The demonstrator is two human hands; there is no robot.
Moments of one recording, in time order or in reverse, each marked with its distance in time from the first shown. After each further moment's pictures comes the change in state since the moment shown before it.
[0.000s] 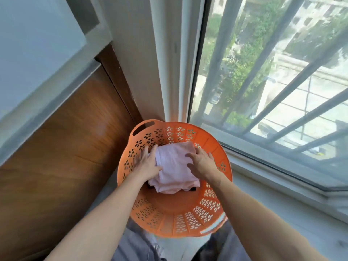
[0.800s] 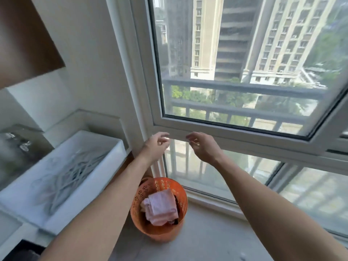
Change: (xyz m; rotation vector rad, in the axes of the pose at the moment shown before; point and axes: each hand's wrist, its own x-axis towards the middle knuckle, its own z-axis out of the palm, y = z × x) left_hand -0.535 0.320 -0.421 -0.586 0.319 0.465; right_hand -0.523 -0.068 -0.508 0.454 0.660 -0.189
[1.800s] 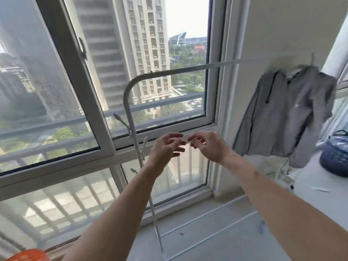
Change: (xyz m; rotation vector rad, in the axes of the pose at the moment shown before) left_hand -0.374 0.466 0.561 -0.483 -0.731 0.344; right_hand -0.584 0.257 -0.549 -0.169 0.499 0.346
